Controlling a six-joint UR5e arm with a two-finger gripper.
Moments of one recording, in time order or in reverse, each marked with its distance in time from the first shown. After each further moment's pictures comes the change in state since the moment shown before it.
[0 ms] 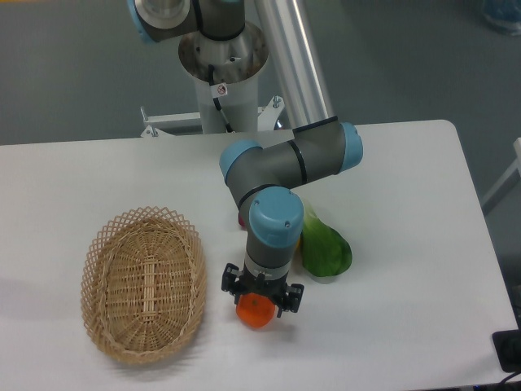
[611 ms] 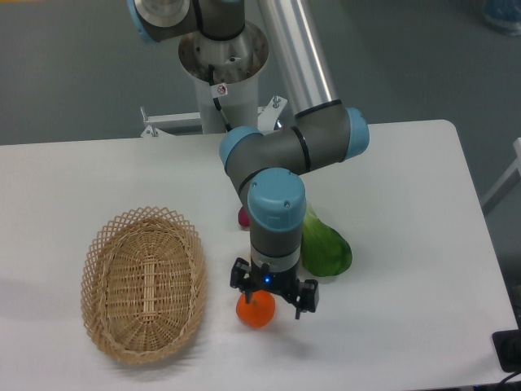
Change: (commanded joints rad) arm 0.005 0.066 0.081 -0.002 0.126 0.042
